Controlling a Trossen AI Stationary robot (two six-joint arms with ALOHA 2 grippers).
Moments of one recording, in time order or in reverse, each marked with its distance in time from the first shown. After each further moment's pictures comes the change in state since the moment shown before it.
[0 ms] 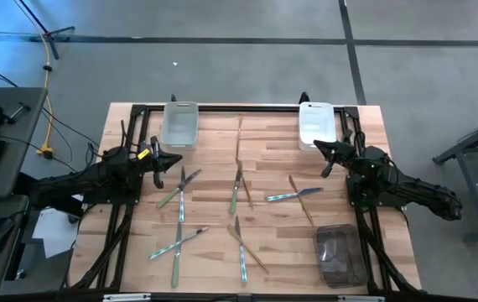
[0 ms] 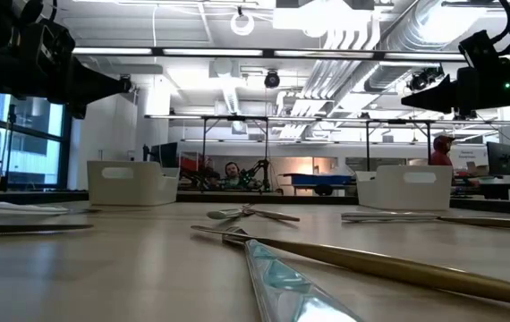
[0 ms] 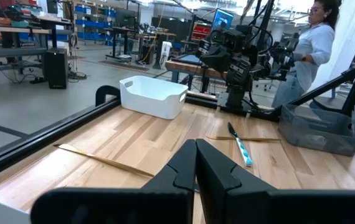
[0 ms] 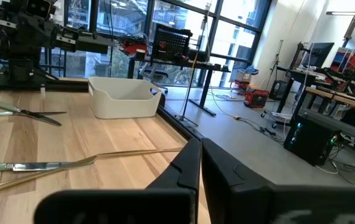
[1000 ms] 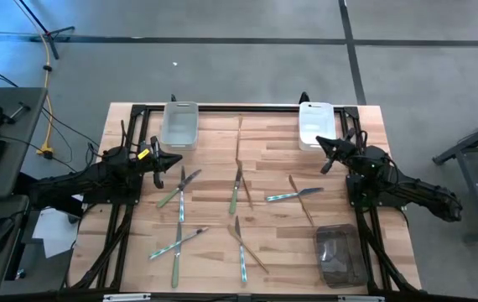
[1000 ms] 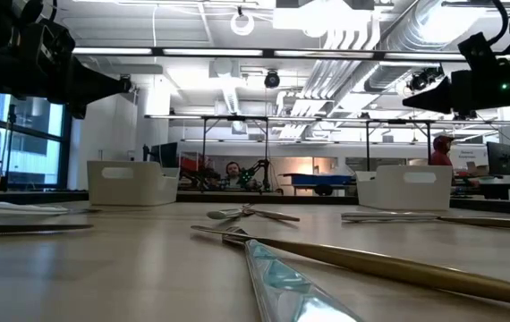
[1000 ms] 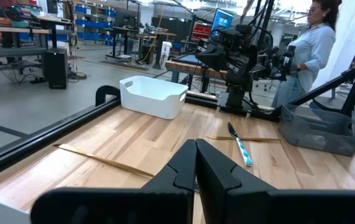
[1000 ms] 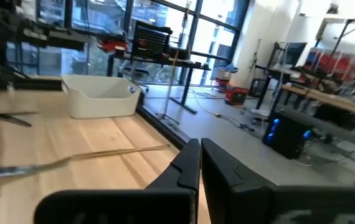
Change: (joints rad) left arm 0.000 0.000 0.000 0.000 0.000 0.000; right arm -0.020 0.000 0.000 0.010 0.072 -0.031
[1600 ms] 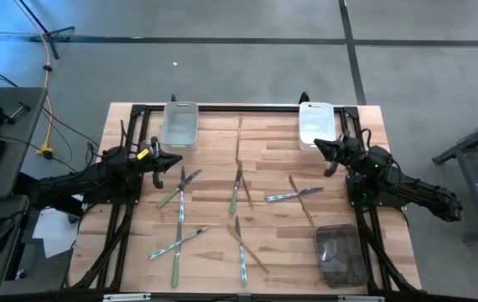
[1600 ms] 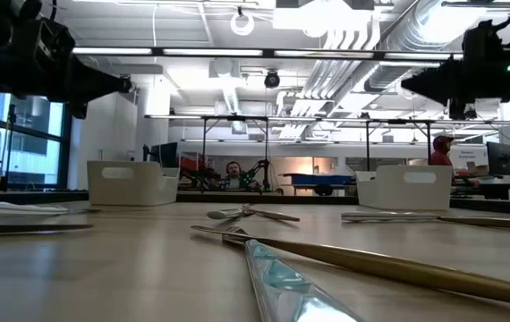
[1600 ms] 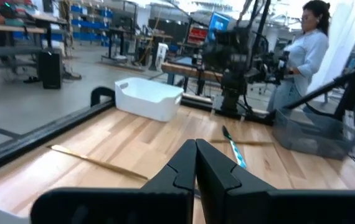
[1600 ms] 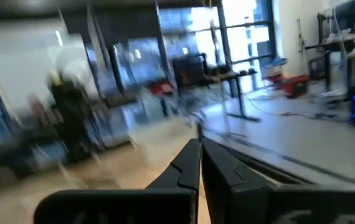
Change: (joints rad) left arm -0.001 0.000 0.001 0.006 0.027 -0.026; right arm 0.001 0.000 0.000 0.128 -0.159 0.462
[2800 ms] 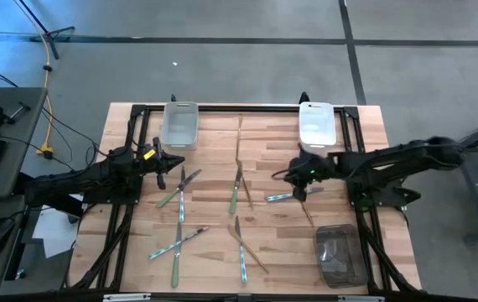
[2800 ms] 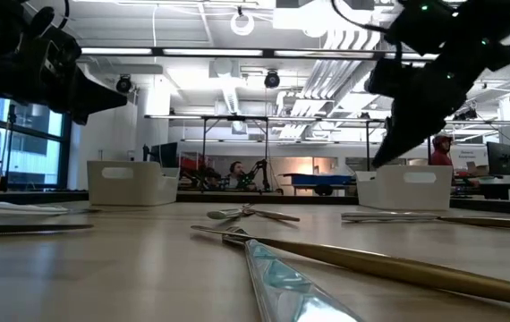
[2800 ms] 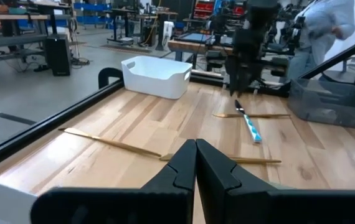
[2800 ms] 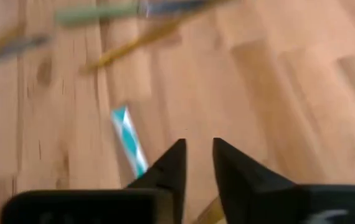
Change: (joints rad) left arm 0.000 0.095 0.000 -0.002 -0.028 0.080; right arm 0.377 1.178 0.529 -0.390 -0.022 -0.011
